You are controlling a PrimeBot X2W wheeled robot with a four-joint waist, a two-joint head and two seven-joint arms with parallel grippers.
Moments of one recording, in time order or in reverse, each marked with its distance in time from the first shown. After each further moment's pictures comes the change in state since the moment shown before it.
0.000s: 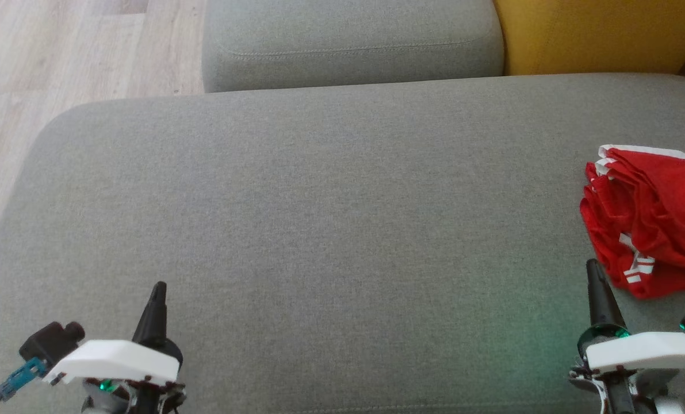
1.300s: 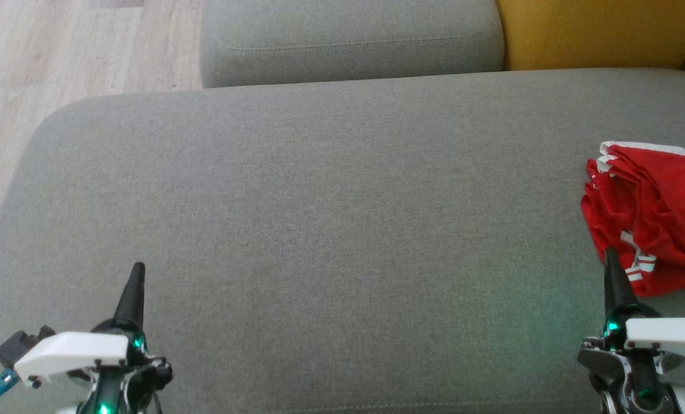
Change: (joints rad) left arm -0.044 -0.039 0.114 0.028 -0.444 -0.081 0.096; right arm -0.078 -0.002 -0.039 0.082 0.451 0.000 0.033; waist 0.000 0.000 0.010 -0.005
